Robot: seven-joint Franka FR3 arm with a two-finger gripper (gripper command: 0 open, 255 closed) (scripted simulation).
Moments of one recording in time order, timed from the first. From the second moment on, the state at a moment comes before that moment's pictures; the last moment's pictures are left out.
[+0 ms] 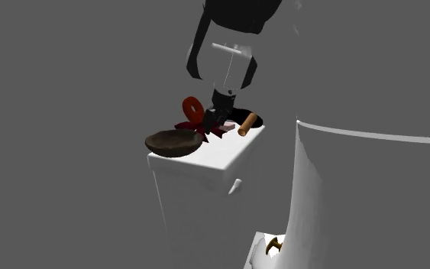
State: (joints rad) arm -0.32 0.10 -0.20 -1.88 0.32 2.35 -1.05
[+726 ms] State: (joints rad) arm -0.32 0.10 -0.20 -1.90 0.32 2.37 -1.06
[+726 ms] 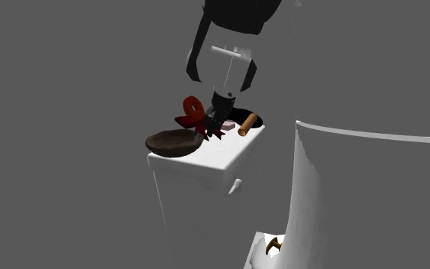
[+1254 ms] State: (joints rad) arm -0.32 0.09 -0.21 -1.83 0.30 2.27 -1.03
